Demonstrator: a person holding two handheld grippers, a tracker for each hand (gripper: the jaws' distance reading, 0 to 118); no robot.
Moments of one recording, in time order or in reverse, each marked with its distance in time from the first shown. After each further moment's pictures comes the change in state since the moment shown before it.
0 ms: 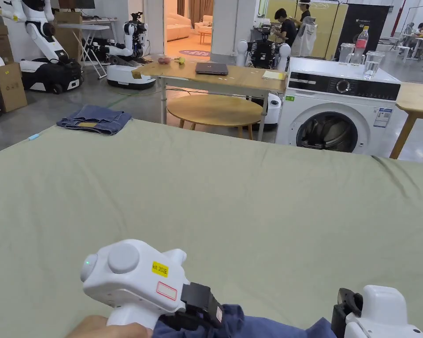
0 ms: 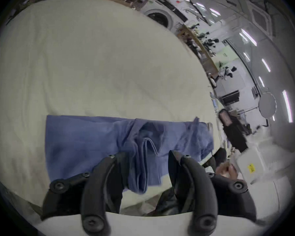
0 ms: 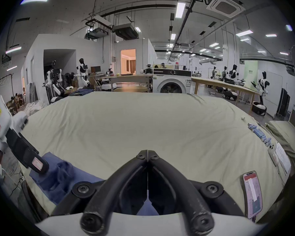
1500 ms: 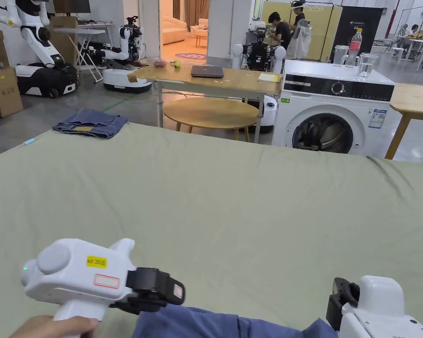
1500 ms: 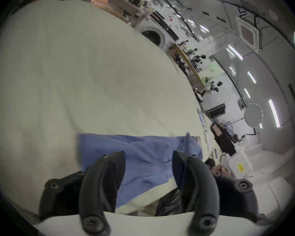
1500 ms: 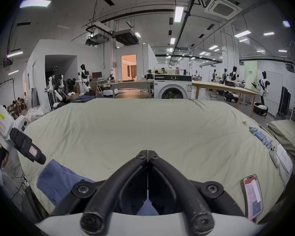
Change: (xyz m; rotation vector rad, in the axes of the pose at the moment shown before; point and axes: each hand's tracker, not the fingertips) left arm -0.074 0.001 0.050 0.158 -0.066 0.047; right arm -0.003 0.014 0.006 0.048 0.018 -0.020
